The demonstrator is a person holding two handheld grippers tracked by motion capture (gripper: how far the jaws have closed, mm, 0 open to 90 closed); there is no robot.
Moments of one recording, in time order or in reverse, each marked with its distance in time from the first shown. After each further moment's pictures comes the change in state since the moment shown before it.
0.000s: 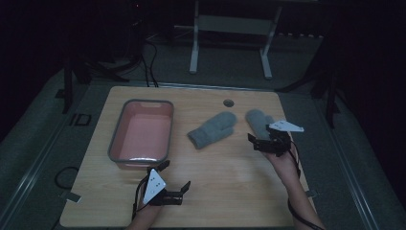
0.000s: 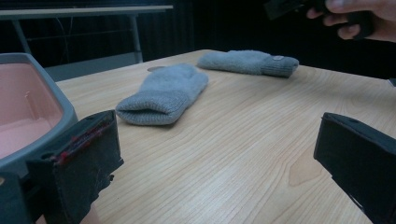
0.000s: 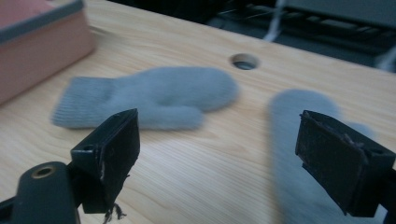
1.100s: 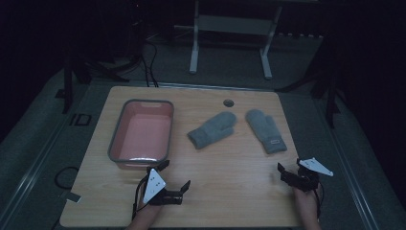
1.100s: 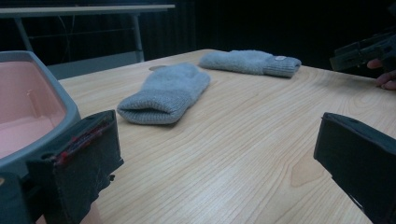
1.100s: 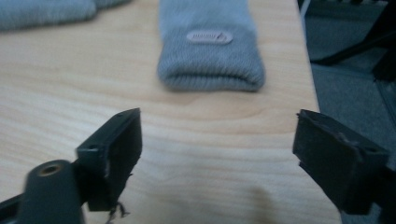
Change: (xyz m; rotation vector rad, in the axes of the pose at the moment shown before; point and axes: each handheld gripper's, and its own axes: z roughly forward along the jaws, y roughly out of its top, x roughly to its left) left arm 0.000 0.000 0.000 0.001 0.006 -0.005; right arm -0.040 -0.131 -0.063 0.026 -0.253 0.139
